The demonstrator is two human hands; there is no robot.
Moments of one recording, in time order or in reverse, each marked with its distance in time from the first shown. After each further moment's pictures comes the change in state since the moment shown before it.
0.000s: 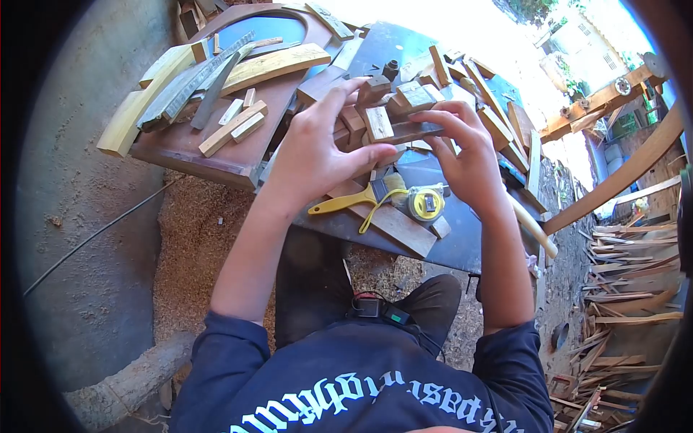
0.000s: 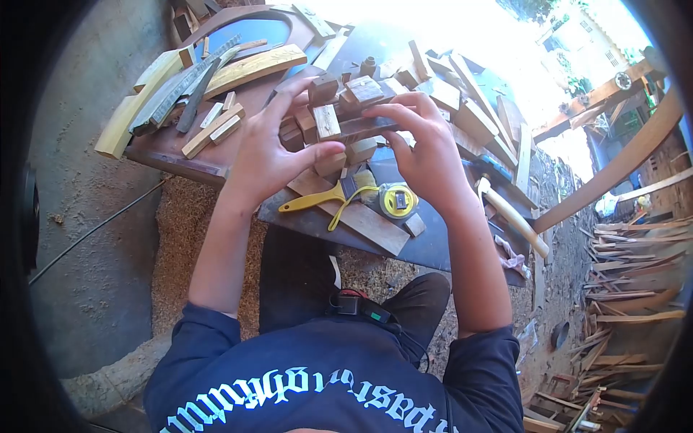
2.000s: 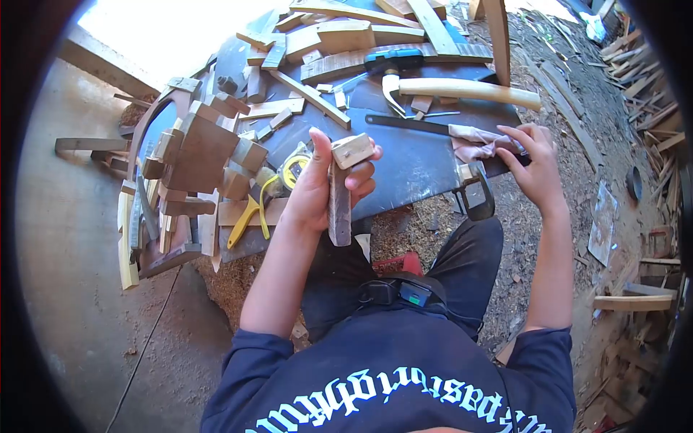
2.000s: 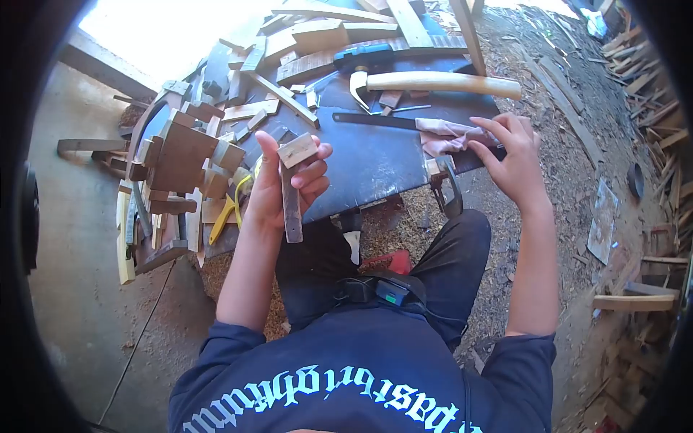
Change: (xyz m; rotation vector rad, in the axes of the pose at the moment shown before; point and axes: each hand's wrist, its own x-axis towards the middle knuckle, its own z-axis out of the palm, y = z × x) left_hand -0.061 0.074 0.215 -1.687 -0.934 -0.864; right_hand -0.355 0.137 -0.140 -0.495 0.234 0.583
